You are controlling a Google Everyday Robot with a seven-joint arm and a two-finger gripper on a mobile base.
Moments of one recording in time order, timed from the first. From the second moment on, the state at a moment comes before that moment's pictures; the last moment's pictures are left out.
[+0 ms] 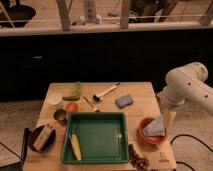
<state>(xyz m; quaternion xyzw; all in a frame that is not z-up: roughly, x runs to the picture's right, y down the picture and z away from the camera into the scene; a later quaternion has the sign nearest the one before) 0.292 0.110 0.681 -0.28 0.02 0.03 0.96</state>
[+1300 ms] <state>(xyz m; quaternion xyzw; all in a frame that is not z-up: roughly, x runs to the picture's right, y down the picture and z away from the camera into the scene) 0.255 0.095 0.720 -0.26 0.01 0.00 0.97</state>
